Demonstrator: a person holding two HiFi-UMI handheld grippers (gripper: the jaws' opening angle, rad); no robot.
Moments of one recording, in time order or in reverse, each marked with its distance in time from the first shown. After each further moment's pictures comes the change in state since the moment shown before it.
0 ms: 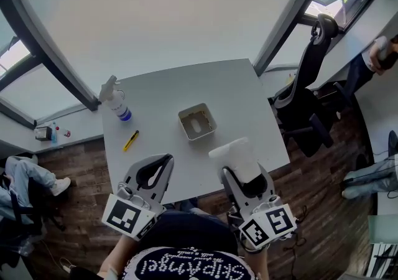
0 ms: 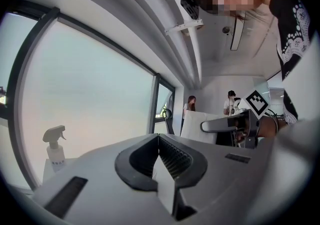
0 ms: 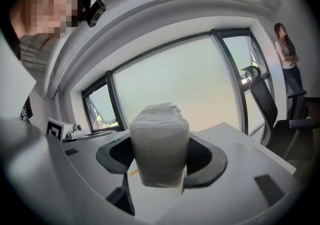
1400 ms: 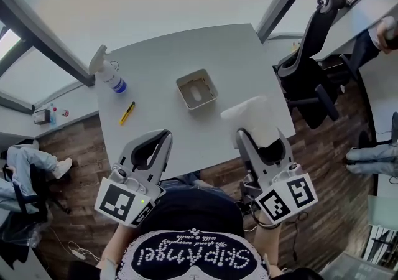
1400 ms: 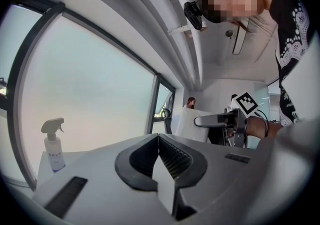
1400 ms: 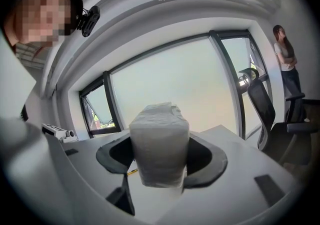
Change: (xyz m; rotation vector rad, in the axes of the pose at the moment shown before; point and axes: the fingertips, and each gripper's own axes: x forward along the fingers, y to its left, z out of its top) left arm -0.003 -0.005 -0.004 -0.041 -0.004 -0.012; right arm 0.003 -0.024 0.020 -0.001 -0.007 -0.017
